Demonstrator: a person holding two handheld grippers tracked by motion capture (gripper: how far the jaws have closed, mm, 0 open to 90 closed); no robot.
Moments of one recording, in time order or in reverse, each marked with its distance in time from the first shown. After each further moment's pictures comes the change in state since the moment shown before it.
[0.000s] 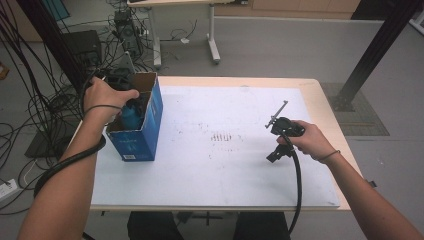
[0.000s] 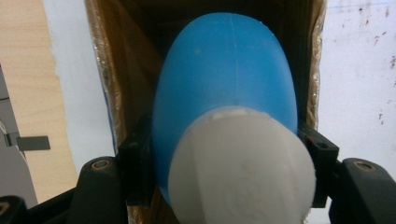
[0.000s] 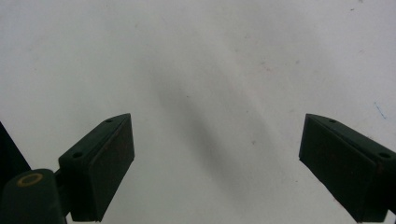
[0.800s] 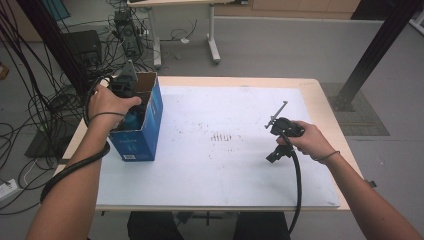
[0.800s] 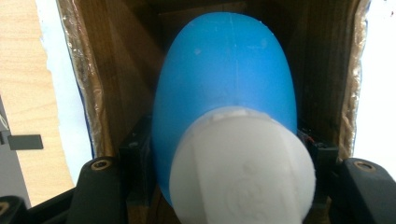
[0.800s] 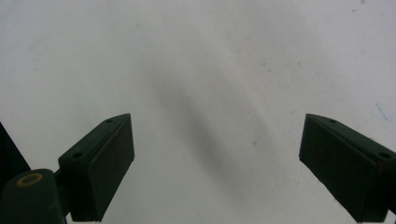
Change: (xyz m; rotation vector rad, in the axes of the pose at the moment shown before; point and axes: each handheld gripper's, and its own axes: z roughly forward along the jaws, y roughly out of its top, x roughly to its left) left arm 0.000 -0.003 0.018 0.014 0.015 -0.005; right arm 0.001 0.000 0.000 -0.001 -0.002 -0.002
